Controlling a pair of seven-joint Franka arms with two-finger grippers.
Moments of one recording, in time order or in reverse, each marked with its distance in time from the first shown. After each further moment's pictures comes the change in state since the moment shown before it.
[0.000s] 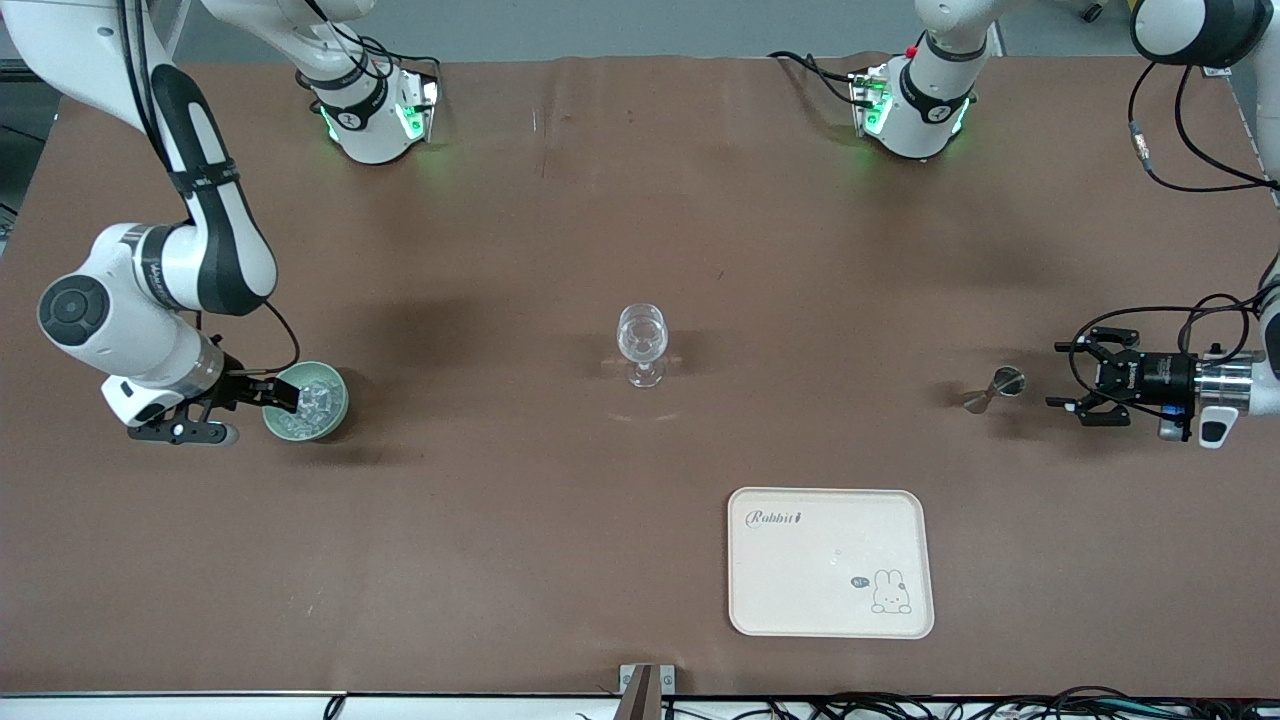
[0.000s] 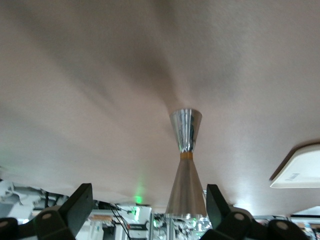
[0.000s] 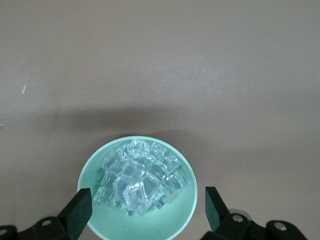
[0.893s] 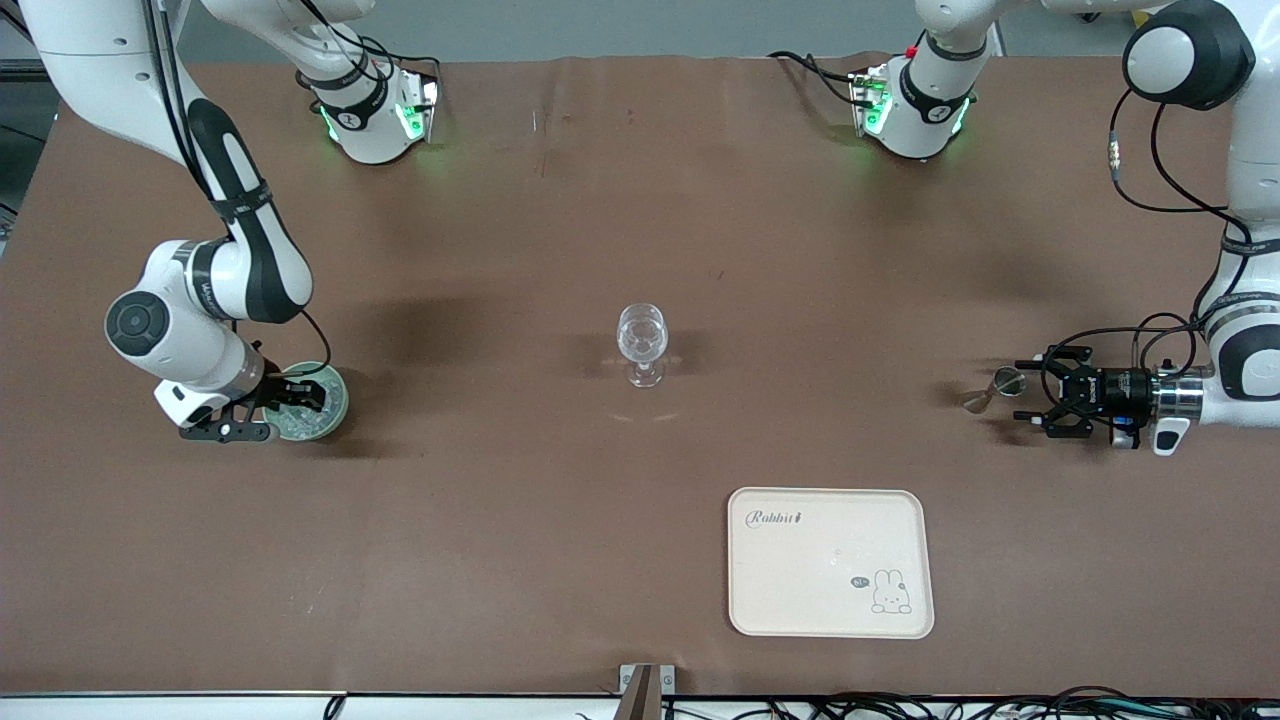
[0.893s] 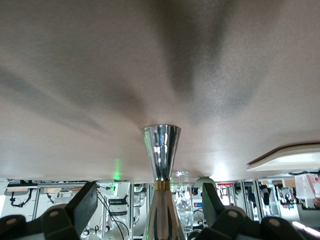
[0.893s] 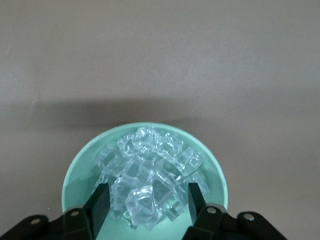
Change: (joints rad) left arm 0.004 0.115 -0.006 0.008 -0.169 0.013 0.082; right arm 0.002 0.061 0.023 -0.067 0.000 0.092 -0.001
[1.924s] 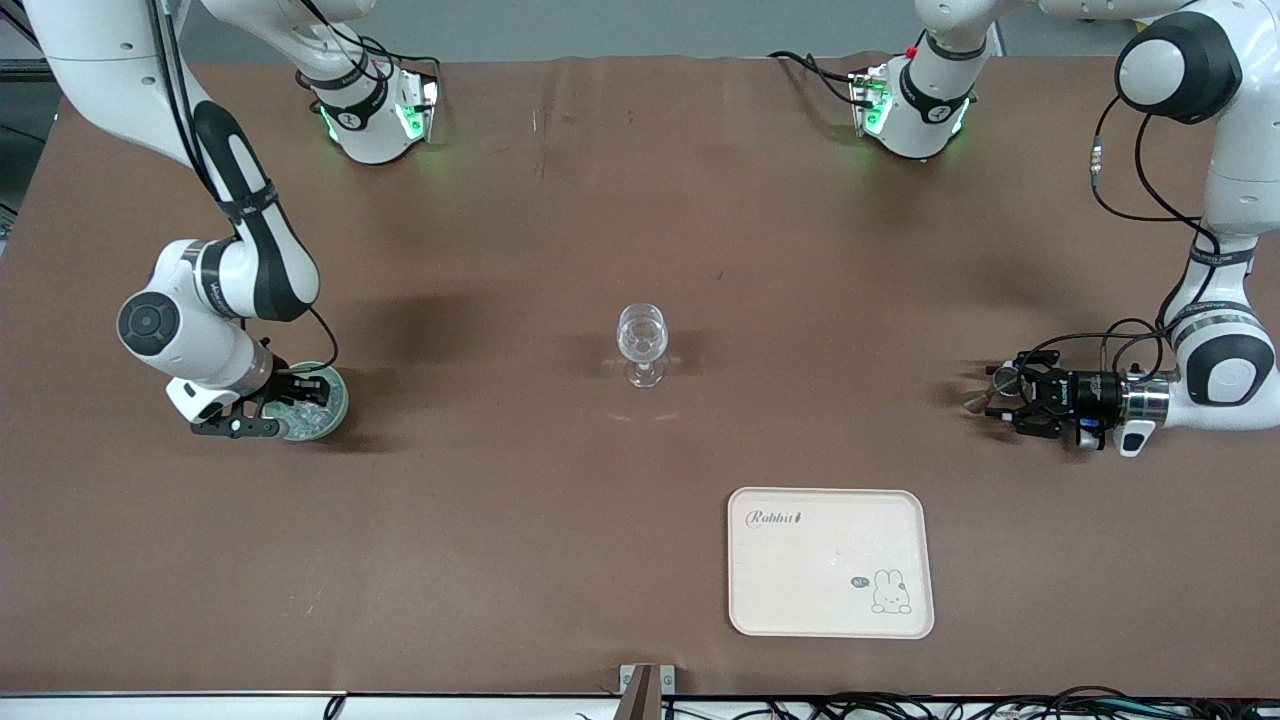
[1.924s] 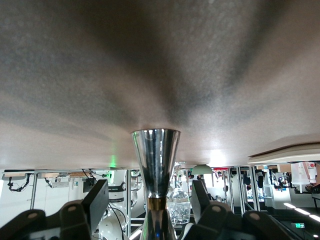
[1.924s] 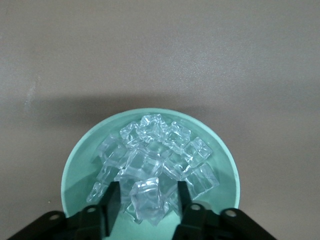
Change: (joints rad) left arm -0.013 0.030 -0.015 -0.026 -0.051 -0.004 0.011; right arm 0.000 0.002 0.005 -0.018 0.012 0.004 0.000
